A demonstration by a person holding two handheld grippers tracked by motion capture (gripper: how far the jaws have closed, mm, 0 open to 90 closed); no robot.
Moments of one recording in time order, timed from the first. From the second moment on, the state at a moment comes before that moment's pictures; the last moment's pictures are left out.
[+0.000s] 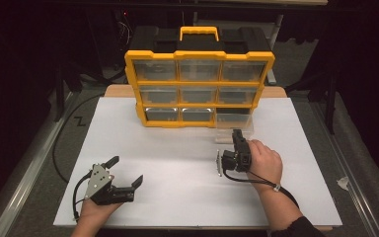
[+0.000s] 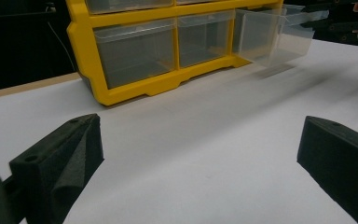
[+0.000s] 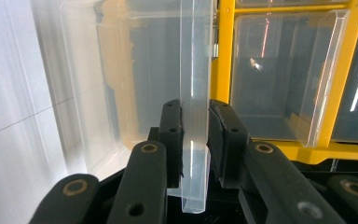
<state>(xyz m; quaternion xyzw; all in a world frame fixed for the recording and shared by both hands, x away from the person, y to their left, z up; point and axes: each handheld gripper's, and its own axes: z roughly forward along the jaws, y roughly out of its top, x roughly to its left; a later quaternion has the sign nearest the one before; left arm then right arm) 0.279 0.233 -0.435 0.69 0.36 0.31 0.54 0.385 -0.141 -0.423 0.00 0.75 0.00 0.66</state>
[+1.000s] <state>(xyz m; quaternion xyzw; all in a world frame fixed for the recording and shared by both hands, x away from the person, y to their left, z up) 0.280 0.232 -0.436 0.70 0.36 0.31 0.54 0.333 -0.154 -0.442 0.00 0.78 0.03 0.62</state>
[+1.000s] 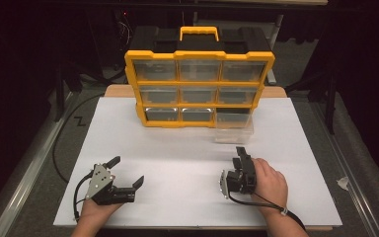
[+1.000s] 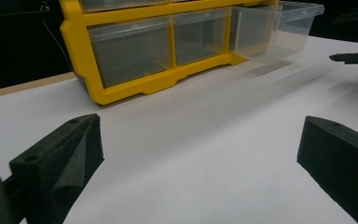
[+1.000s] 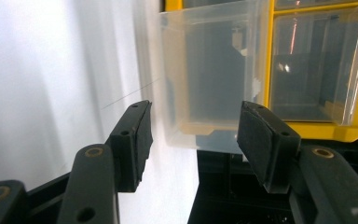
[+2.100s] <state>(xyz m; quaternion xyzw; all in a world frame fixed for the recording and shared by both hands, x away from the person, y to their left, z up) 0.281 0.228 -0.438 0.70 0.36 0.31 0.53 0.309 -0.186 -0.446 0.03 0.79 0.04 0.61</state>
